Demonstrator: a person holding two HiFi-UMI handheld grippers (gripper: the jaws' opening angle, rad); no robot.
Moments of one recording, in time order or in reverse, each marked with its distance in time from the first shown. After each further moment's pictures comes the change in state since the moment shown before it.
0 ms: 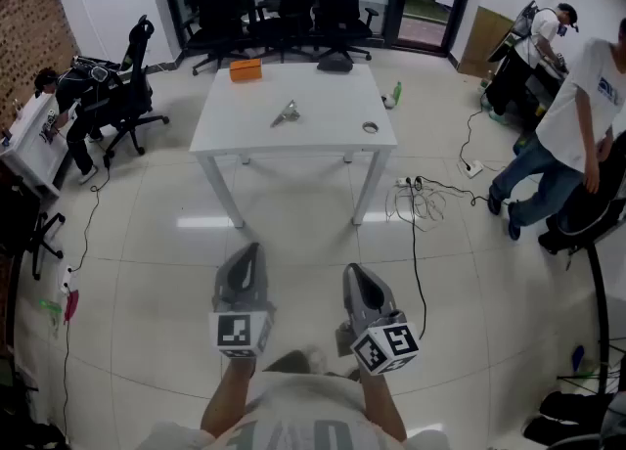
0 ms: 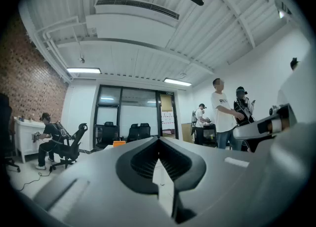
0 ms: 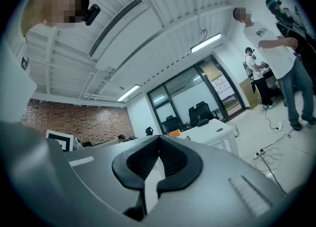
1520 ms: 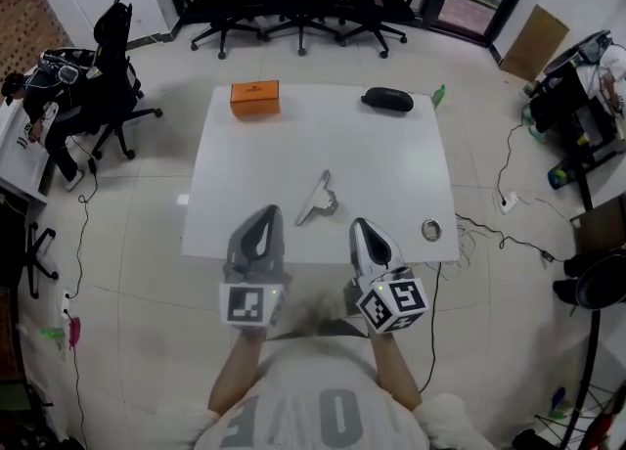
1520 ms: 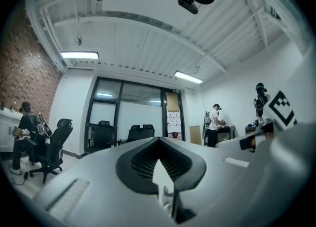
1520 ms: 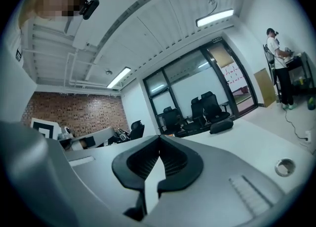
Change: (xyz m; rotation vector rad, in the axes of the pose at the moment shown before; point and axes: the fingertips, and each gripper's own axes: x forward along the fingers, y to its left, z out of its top) left arm 0.458 0.183 -0.033 -0.079 0.009 -0.029; right arm 0.502 -0.174 0.023 -0.046 0.122 -0.015
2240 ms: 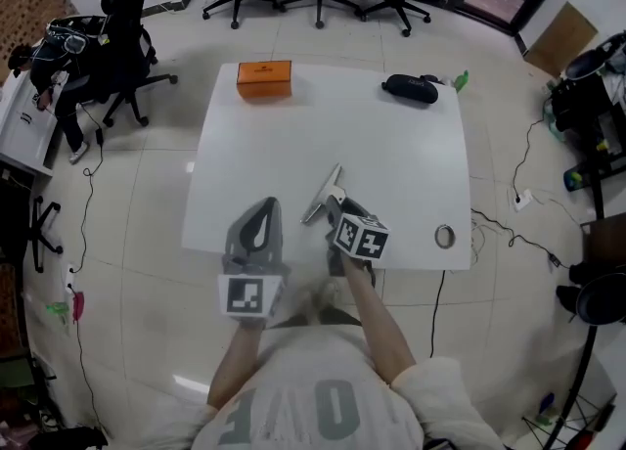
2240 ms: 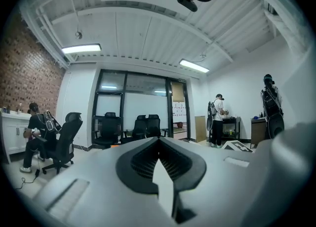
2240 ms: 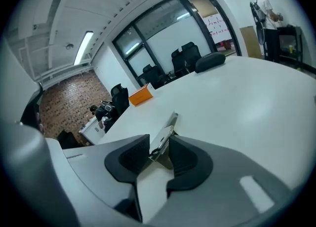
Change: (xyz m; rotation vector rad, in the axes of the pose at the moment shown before) left arm 0.025 0.027 -0.038 0.026 0.113 0.065; right arm 0.124 -0.084 -0.180 0.228 0.512 -0.159
